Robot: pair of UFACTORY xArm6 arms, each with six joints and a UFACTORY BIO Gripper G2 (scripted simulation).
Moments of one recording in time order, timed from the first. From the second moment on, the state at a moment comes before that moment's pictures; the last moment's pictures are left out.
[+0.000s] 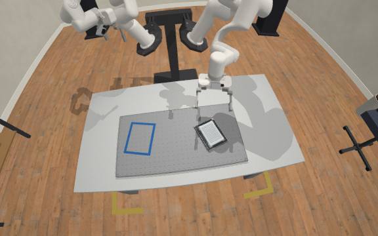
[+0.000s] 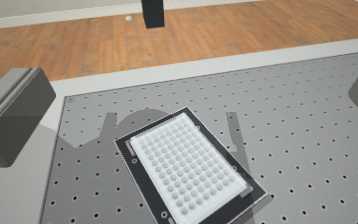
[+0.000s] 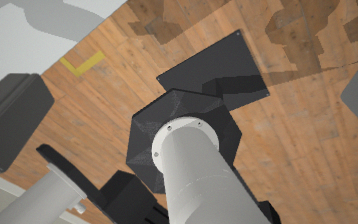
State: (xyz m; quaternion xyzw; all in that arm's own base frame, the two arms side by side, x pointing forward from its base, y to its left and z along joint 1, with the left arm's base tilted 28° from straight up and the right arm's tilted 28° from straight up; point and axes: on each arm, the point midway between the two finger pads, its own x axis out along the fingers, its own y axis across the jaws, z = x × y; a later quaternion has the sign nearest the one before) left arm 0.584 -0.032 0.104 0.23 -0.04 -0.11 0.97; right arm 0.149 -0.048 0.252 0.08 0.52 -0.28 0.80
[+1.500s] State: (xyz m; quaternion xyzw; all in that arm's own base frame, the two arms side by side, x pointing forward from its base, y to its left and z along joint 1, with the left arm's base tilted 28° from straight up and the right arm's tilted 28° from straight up) left arm 0.561 -0.057 0.136 0.23 -0.06 -0.08 0.97; right arm 0.127 -0.093 0.252 0.17 0.50 -0.40 0.75
